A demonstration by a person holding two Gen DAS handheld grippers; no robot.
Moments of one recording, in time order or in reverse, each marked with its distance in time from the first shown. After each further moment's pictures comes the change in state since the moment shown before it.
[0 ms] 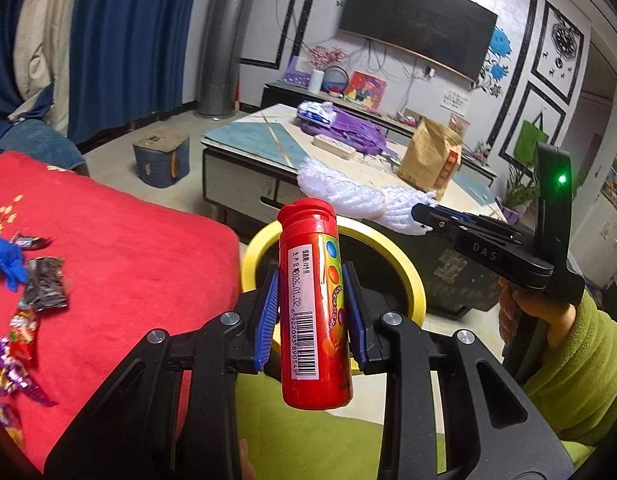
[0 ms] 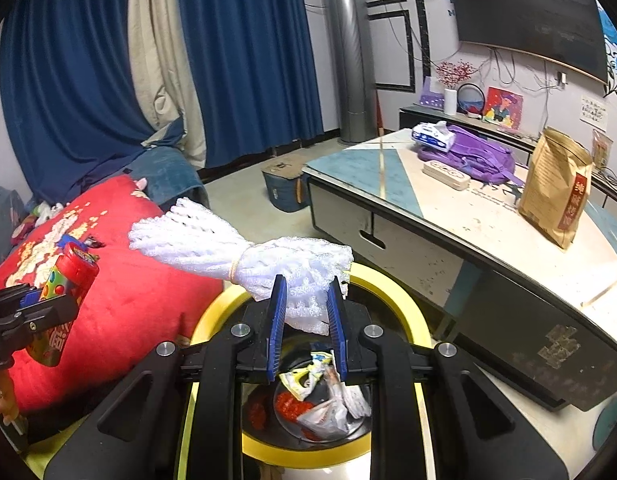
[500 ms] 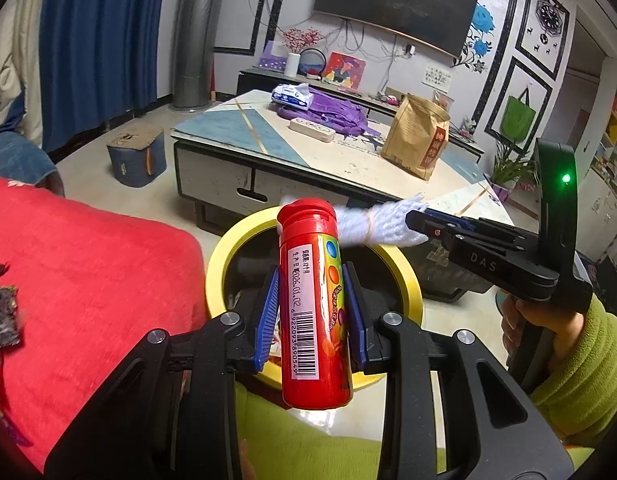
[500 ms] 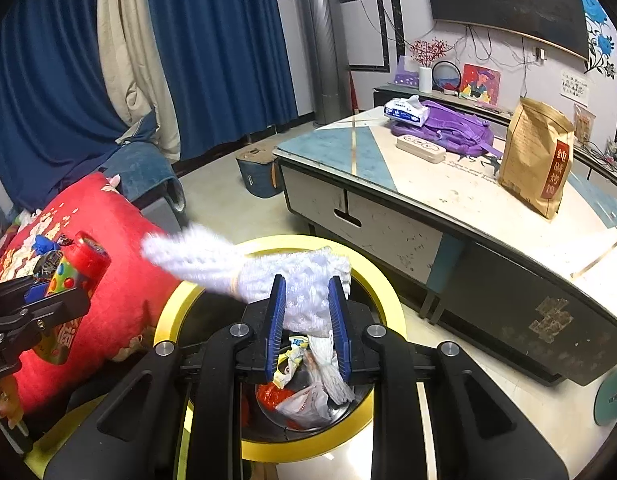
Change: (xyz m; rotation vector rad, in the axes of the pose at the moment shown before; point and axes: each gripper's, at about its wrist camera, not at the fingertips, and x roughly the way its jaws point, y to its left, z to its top) left arm 0.053 -0.016 0.013 0.063 0.056 -0.047; right arm 0.017 -0.027 -0.017 0.068 0.059 -0.063
